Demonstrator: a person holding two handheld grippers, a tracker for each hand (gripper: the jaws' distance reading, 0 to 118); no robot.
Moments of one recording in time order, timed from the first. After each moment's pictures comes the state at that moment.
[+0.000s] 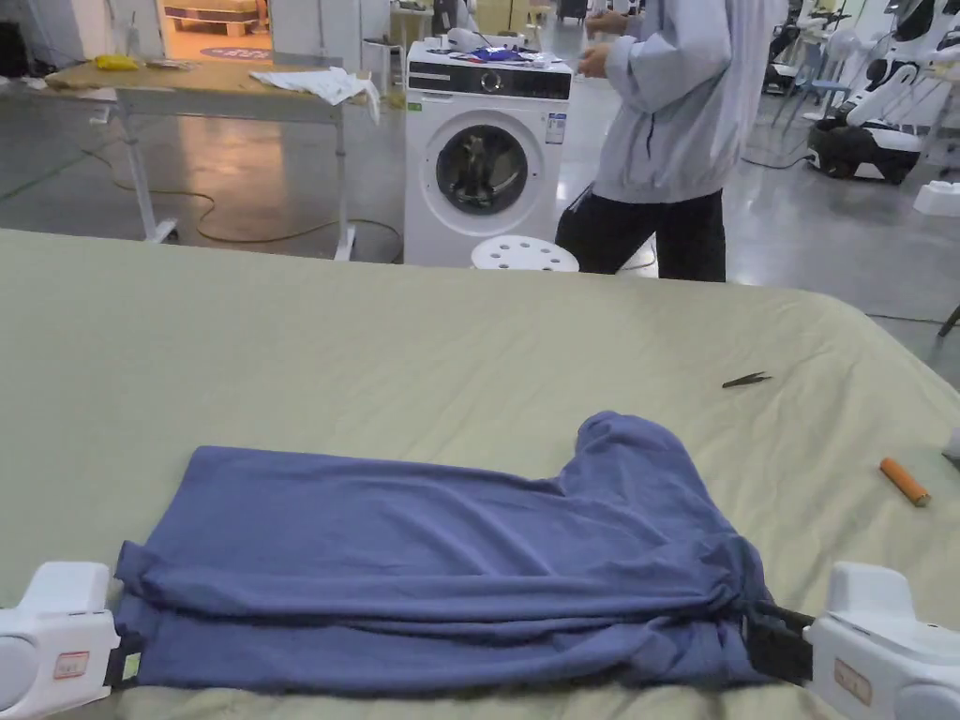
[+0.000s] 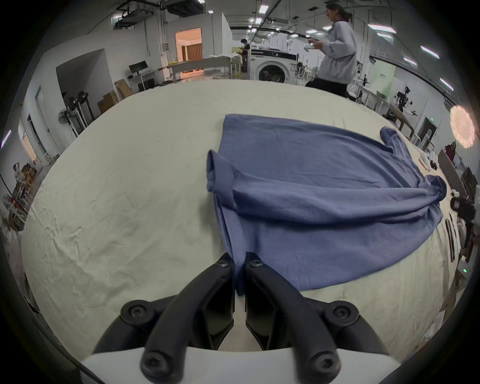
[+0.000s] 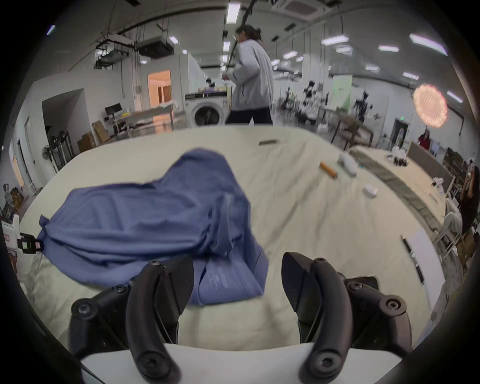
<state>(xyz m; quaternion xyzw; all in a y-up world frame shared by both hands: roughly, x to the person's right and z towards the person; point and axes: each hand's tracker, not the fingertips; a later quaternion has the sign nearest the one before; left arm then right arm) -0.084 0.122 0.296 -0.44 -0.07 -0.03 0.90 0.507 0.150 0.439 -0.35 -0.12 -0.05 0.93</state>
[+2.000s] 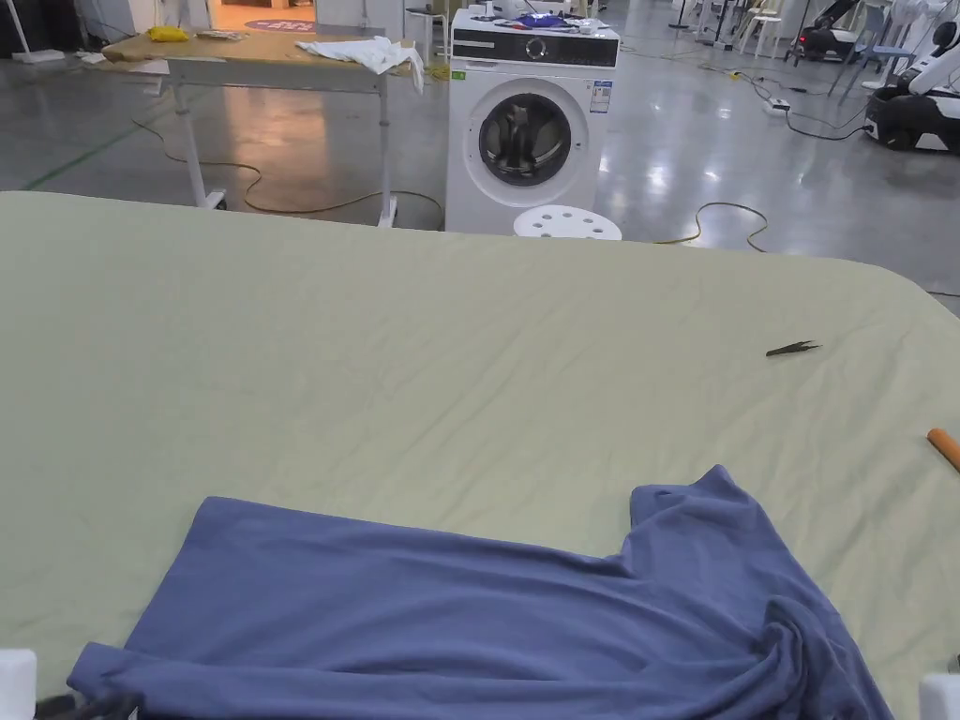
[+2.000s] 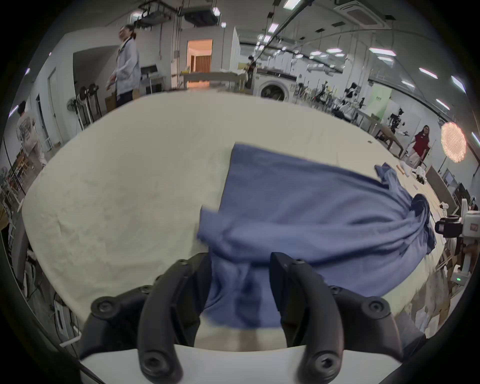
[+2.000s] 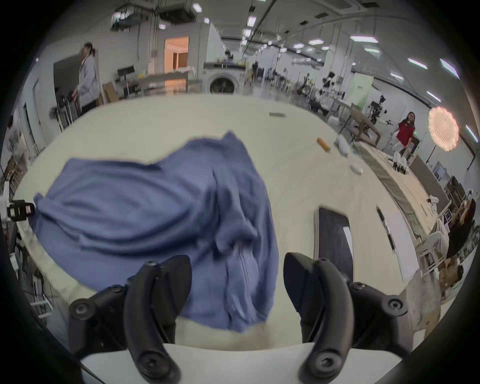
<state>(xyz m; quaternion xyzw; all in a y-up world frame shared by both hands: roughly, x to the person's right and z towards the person) -0.117 0.144 0.440 -0.37 -0.08 0.02 0.92 0.450 0.180 0.555 -0.38 -0.11 0.02 0.92</state>
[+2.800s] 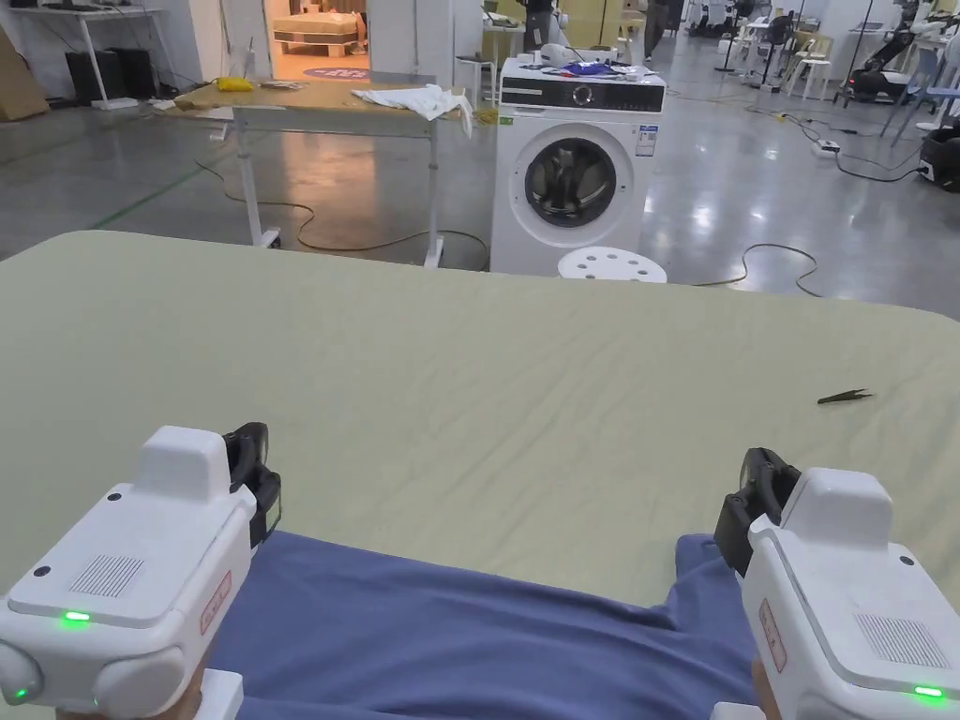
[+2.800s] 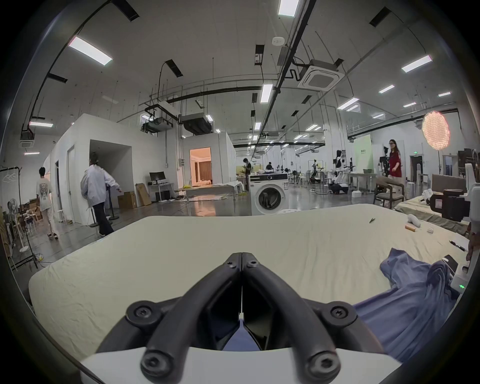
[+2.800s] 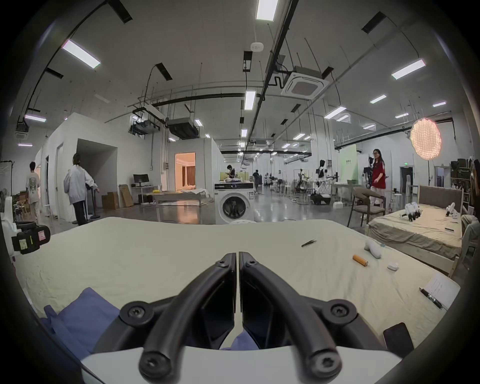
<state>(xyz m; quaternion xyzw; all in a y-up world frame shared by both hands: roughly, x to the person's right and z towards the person) -0.045 0.223 0.371 -0.05 -0.06 -0.04 1.00 0.360 0.223 0.442 -0.04 -0.09 0.00 1.00</state>
